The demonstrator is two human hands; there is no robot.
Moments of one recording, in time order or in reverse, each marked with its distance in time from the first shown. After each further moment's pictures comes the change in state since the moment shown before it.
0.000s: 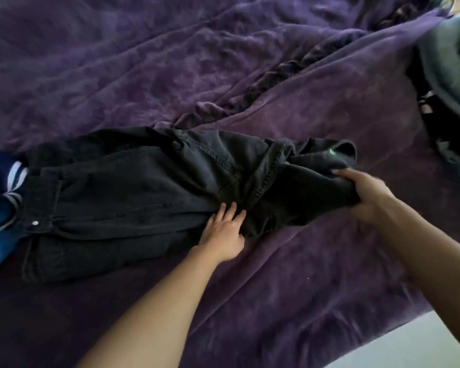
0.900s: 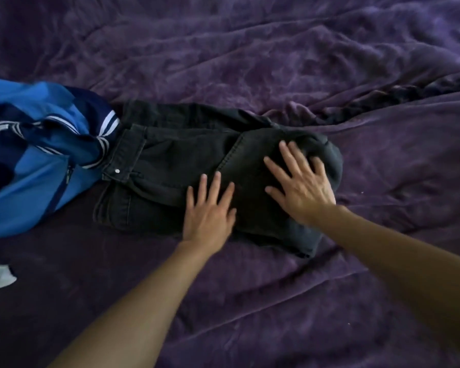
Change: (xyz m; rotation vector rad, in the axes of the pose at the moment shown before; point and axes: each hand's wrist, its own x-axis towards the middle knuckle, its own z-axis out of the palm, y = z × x) left_hand -0.057 -0.107 -0.030 0.218 0.464 -0.359; right_hand -0.008 0.066 0.210 -1.750 -0.364 -1.441
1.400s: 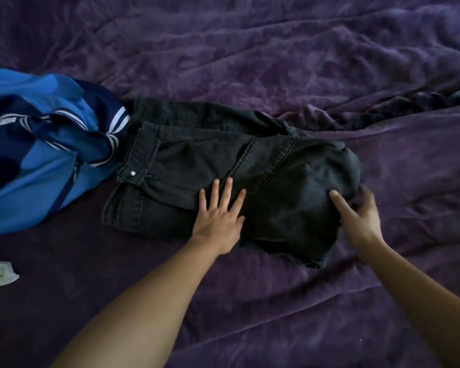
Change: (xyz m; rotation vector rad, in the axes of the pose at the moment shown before) left_hand 0.020 -0.014 0.033 0.004 -0.207 0.023; right_hand -0.049 0.040 0.025 1.026 0.100 0.958
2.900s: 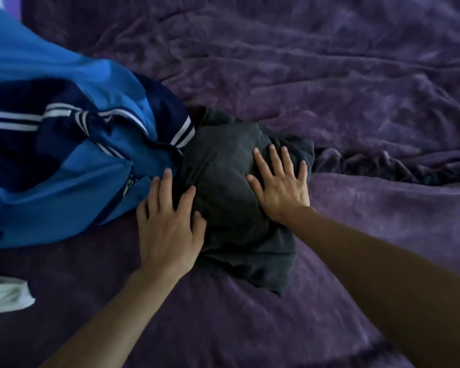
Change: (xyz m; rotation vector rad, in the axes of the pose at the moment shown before) left_hand -0.046 -0.192 -0.039 -0.321 0.516 -0.338; right_hand -0.009 -0.166 0.259 -1.051 -0.208 -0.808
